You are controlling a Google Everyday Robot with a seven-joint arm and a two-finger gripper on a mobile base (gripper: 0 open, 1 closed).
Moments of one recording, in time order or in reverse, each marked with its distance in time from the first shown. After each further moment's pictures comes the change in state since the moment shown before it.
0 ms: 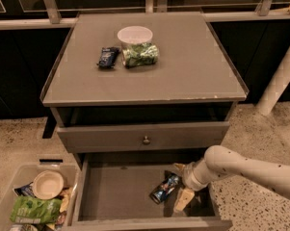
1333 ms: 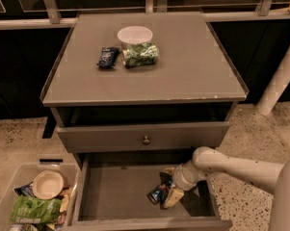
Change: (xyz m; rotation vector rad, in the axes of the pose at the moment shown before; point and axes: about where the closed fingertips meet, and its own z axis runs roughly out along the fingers) arm 0.000 -0.011 0.058 -0.062 -0.010 -0.044
